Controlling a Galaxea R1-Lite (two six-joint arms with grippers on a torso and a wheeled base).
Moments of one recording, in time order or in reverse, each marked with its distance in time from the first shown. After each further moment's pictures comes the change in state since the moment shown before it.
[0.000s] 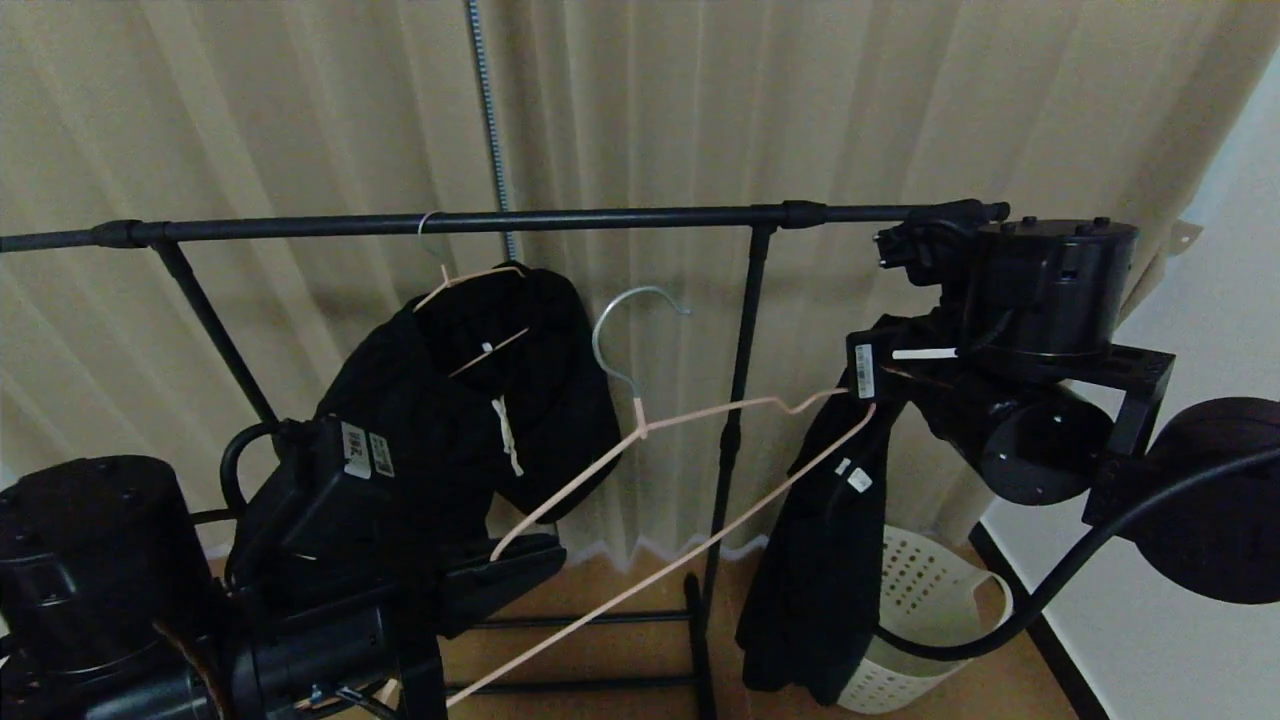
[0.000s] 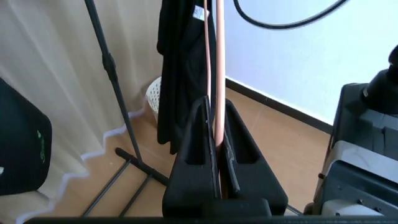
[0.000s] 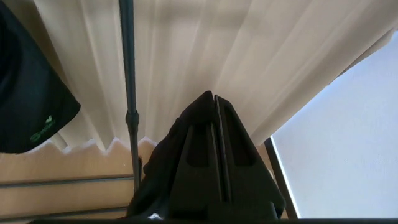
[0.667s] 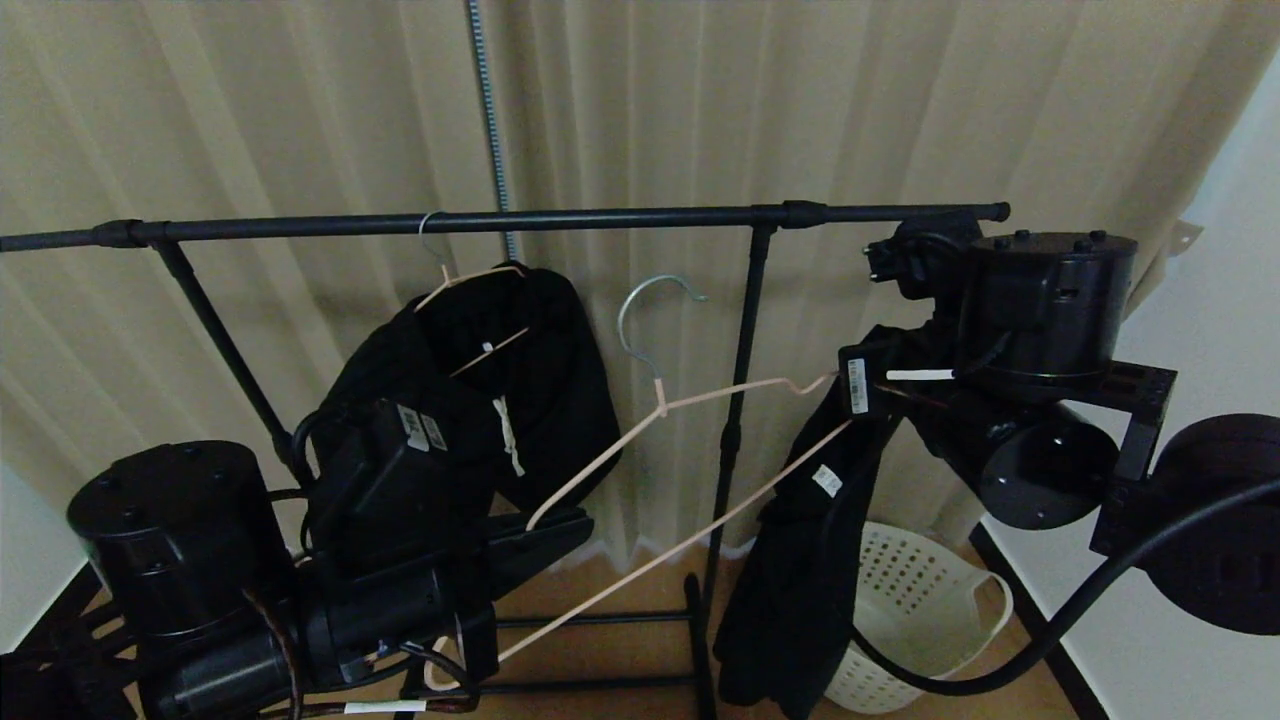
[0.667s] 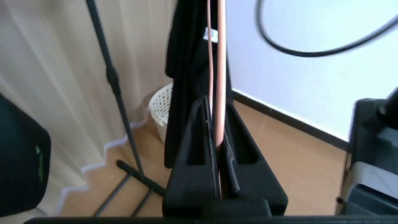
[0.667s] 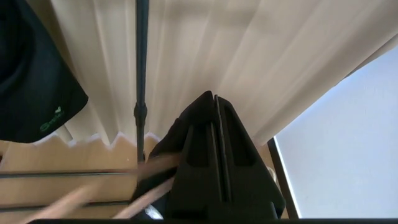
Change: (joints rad) left arm -0.003 0.136 -0.033 -0.137 0.023 -0.023; right arm 0.044 -0.014 0.029 0.000 -0.028 0.003
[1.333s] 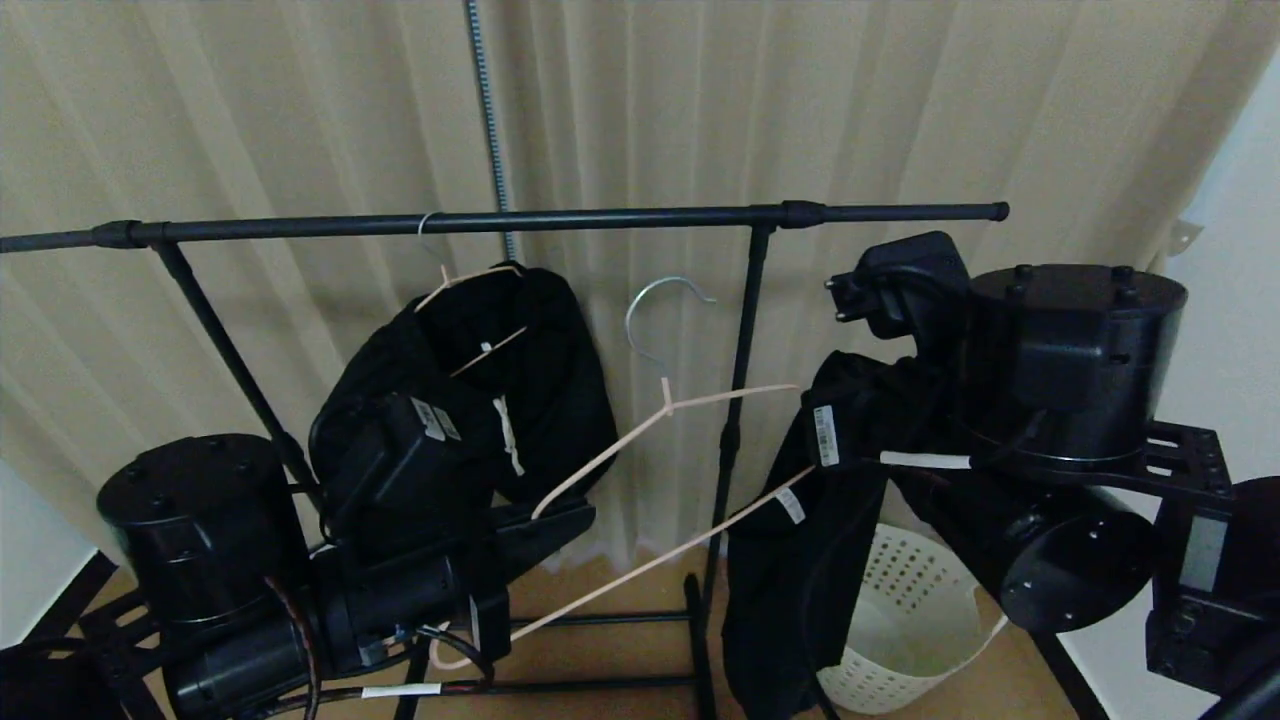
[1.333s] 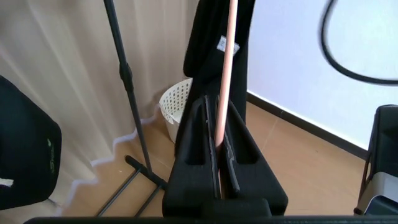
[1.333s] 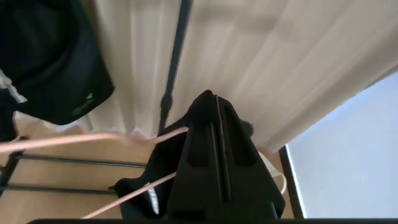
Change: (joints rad) left arm 0.002 0.026 -0.022 0.000 0.038 0.004; right arm 0.189 -0.049 0.057 -0.001 -0.052 0.001
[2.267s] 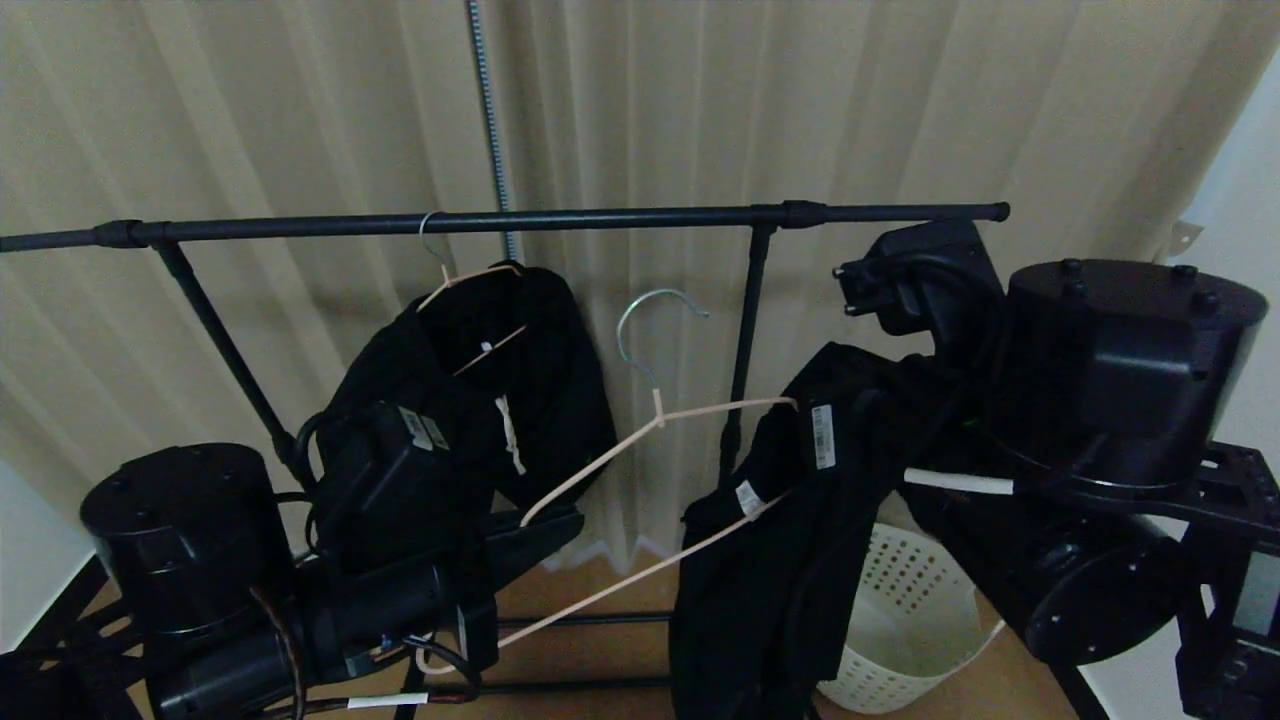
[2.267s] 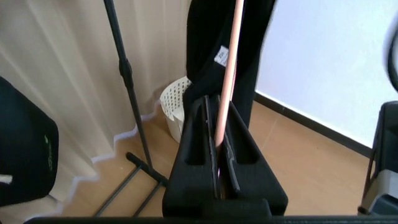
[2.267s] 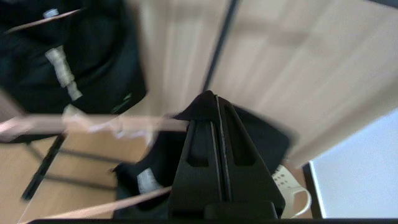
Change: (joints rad) left arm 0.017 -0.023 0.036 0.000 0.002 0.008; right arm 0.046 -0.027 0.016 -0.062 -0.024 -0.010
